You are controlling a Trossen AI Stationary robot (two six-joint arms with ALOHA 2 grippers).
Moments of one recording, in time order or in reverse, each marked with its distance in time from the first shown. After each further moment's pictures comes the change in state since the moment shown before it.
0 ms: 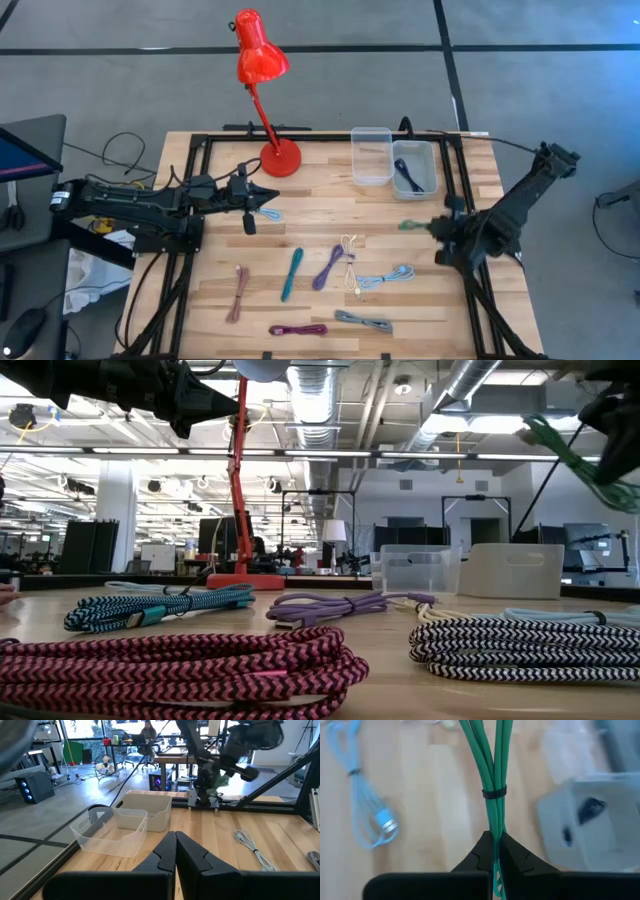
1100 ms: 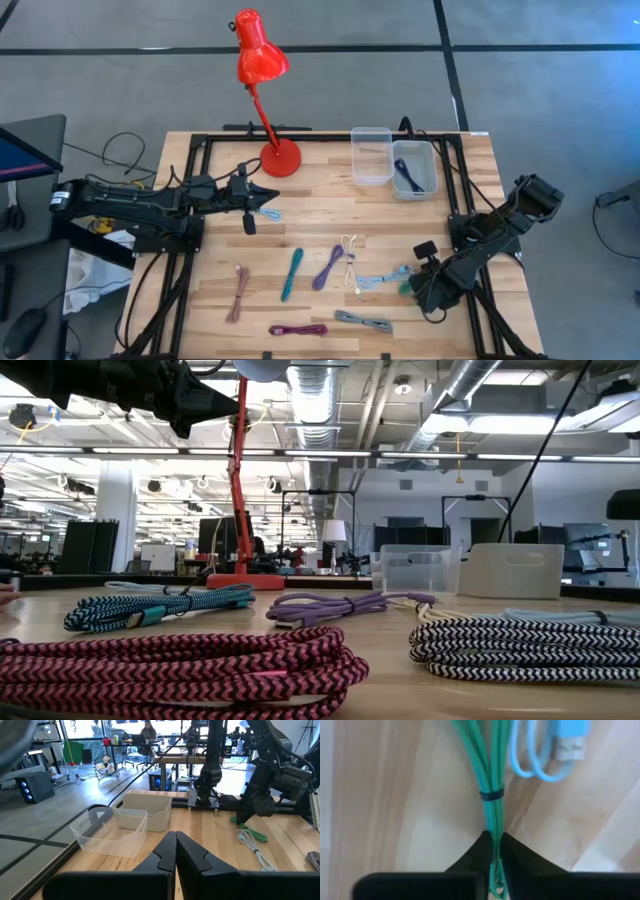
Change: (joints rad) left arm 0.000 0.000 0.000 0.000 0.000 0.000; right arm 0.043 0.648 -0.002 0.387 -0.569 -0.396
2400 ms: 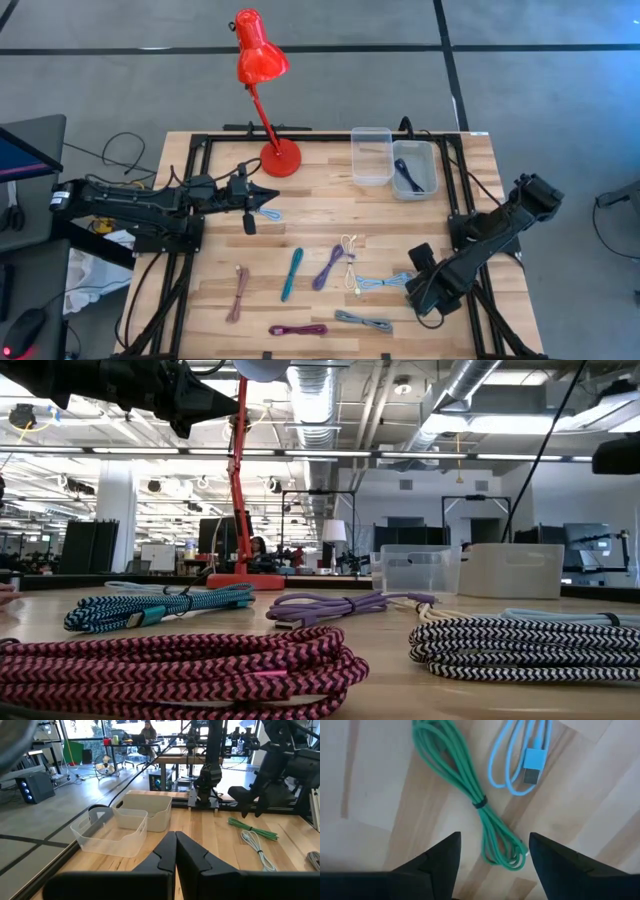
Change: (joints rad) left arm 0.000 0.000 0.000 0.000 0.000 0.000; right arm -0.044 -0.001 0.201 -0.181 -0.048 -0.121
